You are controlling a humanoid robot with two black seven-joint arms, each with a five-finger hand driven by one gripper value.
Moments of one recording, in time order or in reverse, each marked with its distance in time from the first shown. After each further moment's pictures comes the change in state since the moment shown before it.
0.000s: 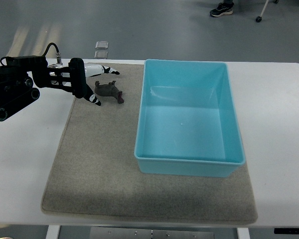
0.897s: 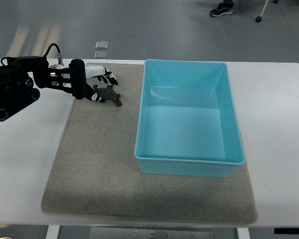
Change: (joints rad) left arm -0.001 -0.002 0.003 0.006 0.002 0.003 -0.016; right arm 0.000 0.000 0.000 0.000 0.000 0.000 0.000
